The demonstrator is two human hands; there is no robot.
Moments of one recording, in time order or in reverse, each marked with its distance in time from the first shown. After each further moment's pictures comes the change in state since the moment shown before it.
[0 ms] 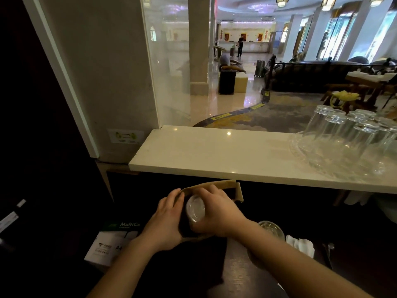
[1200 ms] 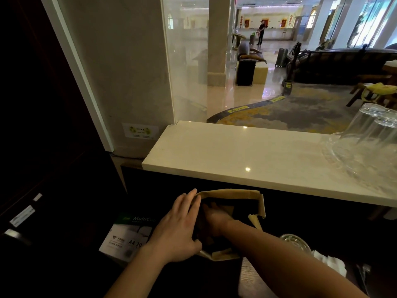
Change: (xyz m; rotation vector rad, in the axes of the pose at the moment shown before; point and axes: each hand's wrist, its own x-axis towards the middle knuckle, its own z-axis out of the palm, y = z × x) left_hand 0.020 -0.035 0.020 0.180 0.033 0.059; right_hand 0.105 0.052 0.114 -0.230 -0.467 0.059
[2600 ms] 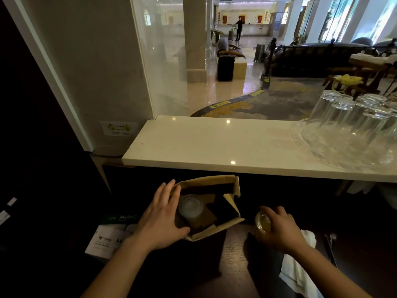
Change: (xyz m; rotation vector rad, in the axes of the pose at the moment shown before) left_hand -0.003 0.007 0.002 0.006 -0.009 -0.075; right_hand -0.175 0.146 0.048 0.213 0.390 0.445
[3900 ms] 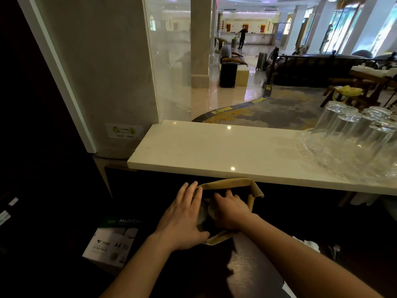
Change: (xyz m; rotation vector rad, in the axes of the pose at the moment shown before) left_hand 0.021 0.031 0.005 0.013 0.047 0.120; right_hand 0.060 -0.151 -0.014 -0.218 -0.174 -0.245
